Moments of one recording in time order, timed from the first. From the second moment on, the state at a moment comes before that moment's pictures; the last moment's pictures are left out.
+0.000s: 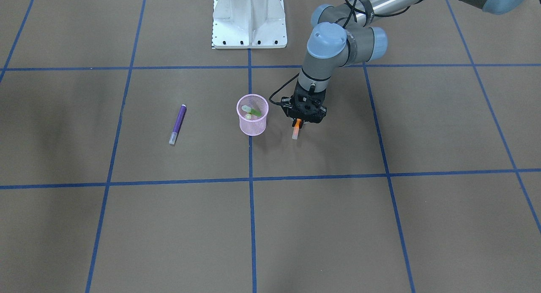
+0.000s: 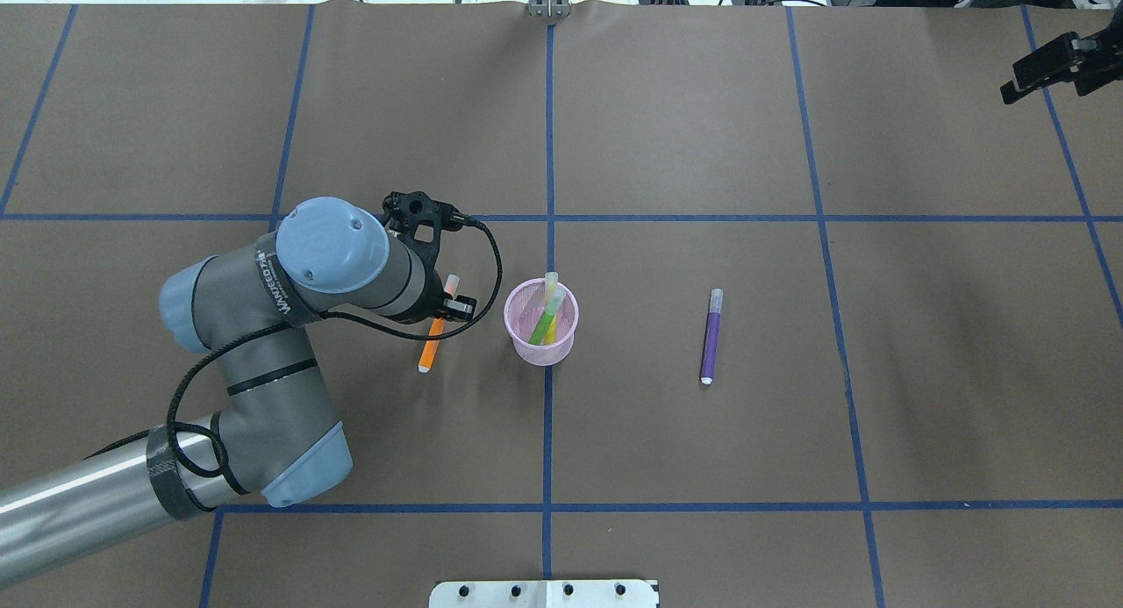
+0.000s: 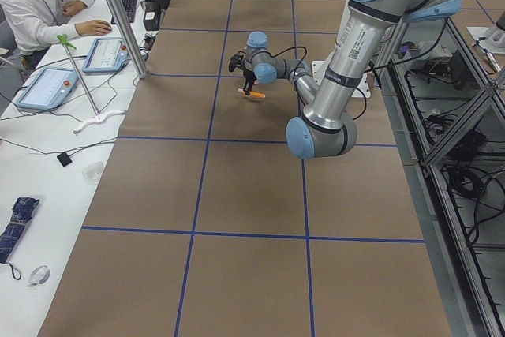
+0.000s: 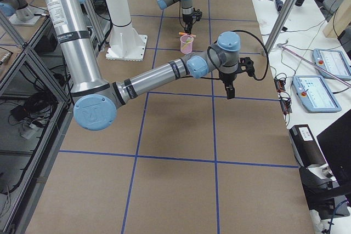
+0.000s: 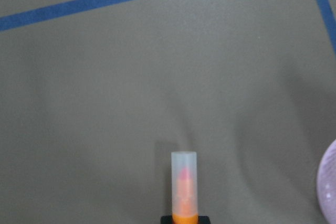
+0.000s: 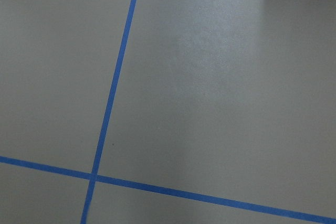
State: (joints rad) left arm -0.53 -2.12 -1.68 -1.85 -1.81 -0.97; right arm 1.31 -1.31 1.73 -1.46 2.29 0.39
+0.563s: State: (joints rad) left arm -0.54 -2.07 -1.86 -2.18 -1.67 -0.87; right arm 1.31 -1.31 1.73 -1.46 2.29 0.39
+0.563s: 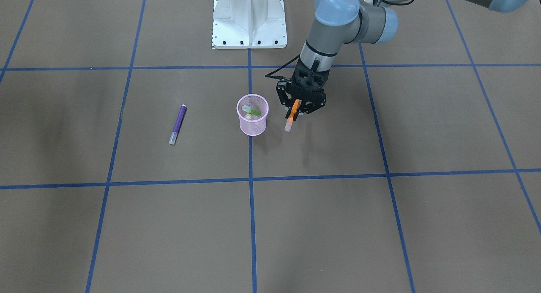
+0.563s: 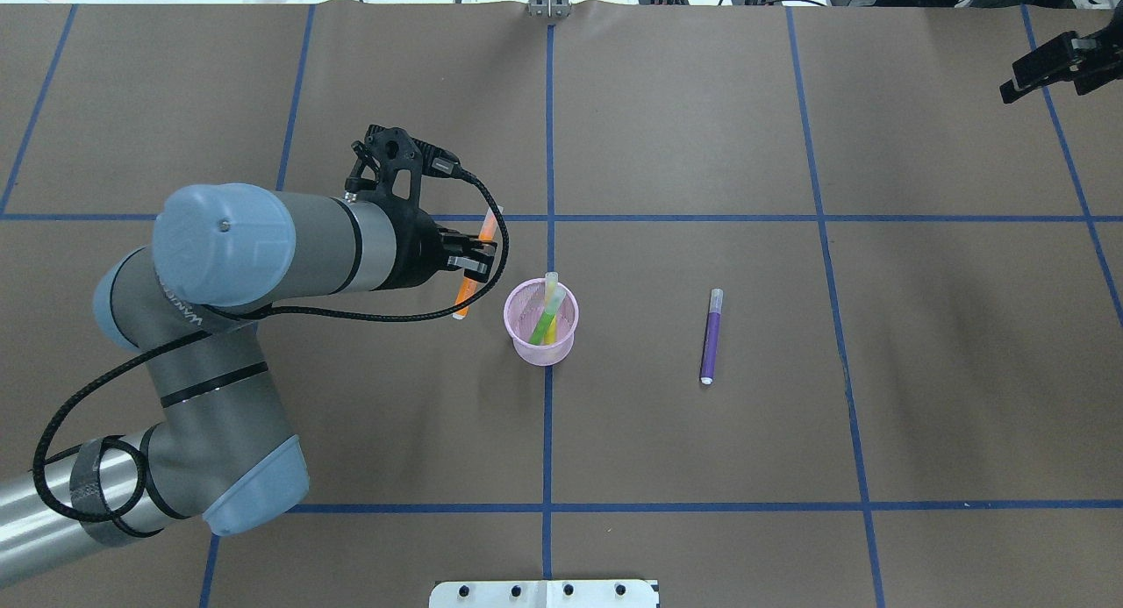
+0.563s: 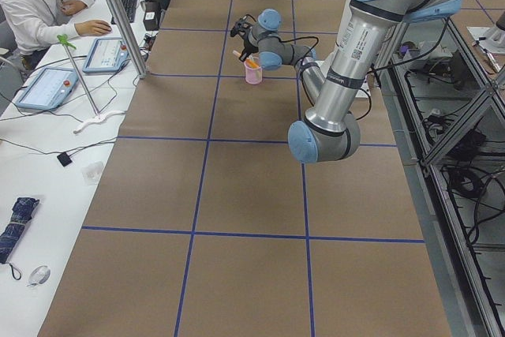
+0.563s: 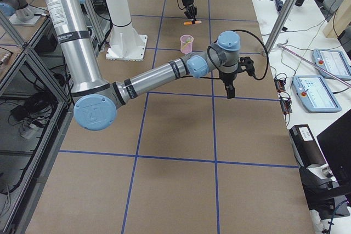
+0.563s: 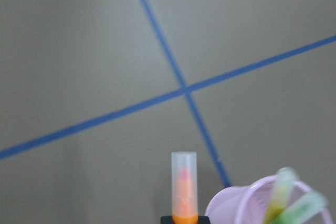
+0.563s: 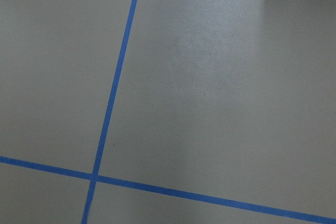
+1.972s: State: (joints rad) left arm -0.36 -2.08 -1.58 -2.84 -1.35 -0.69; right arm 1.31 -1.31 1.74 -1.46 2.29 0.39
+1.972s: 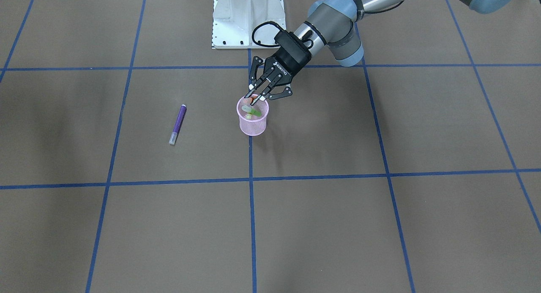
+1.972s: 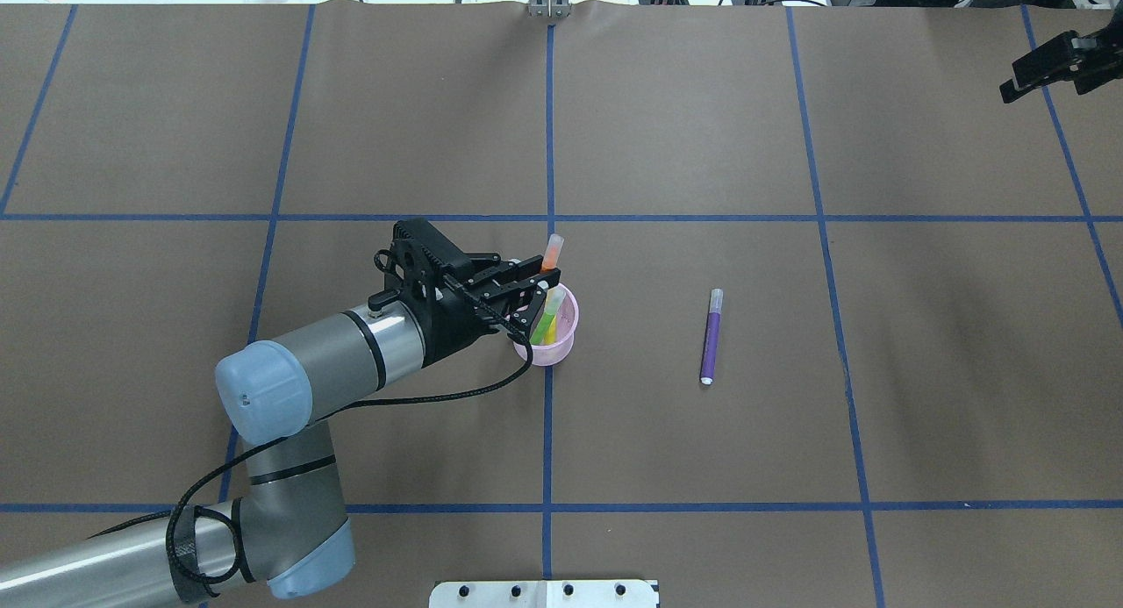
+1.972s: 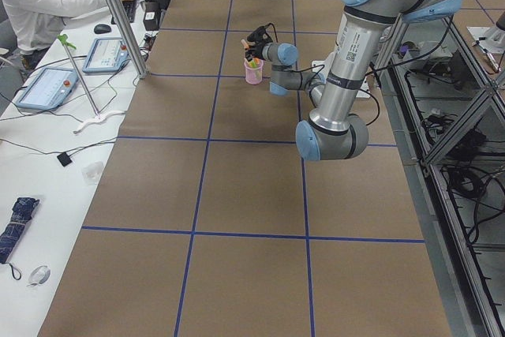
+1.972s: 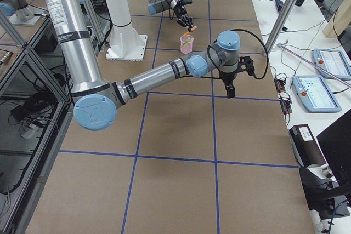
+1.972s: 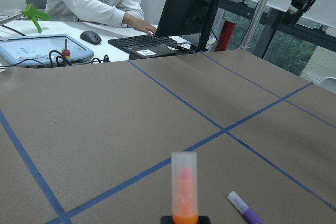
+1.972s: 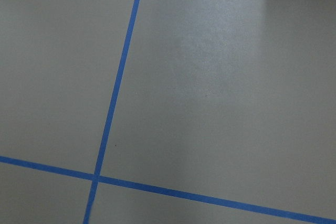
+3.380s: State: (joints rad) left arm -0.53 -2.05 -1.85 -2.08 -1.71 -0.82; right arm 1.23 -1.31 1.81 -1.46 2.27 0.58
